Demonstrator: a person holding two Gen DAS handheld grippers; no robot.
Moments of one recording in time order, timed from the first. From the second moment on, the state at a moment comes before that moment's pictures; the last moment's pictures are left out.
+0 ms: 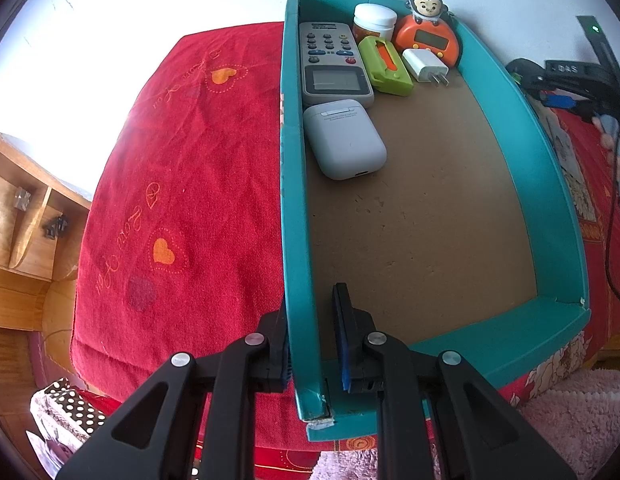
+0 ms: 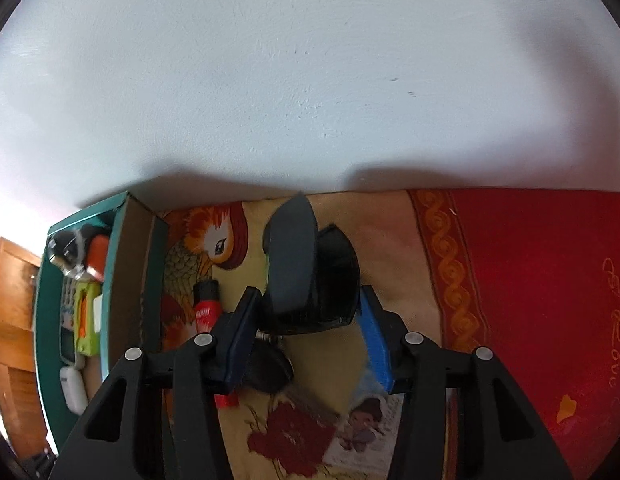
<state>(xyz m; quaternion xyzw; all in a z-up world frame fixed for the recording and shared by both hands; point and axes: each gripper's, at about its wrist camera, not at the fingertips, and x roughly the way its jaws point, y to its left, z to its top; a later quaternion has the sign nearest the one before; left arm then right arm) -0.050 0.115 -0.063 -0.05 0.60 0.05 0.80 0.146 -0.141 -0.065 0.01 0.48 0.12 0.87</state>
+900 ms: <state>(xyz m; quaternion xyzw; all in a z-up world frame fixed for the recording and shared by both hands) -0.048 0.118 -0.064 -0.04 0.60 0.04 0.80 0.130 -0.149 -0.075 -0.01 0.48 0.15 0.87</state>
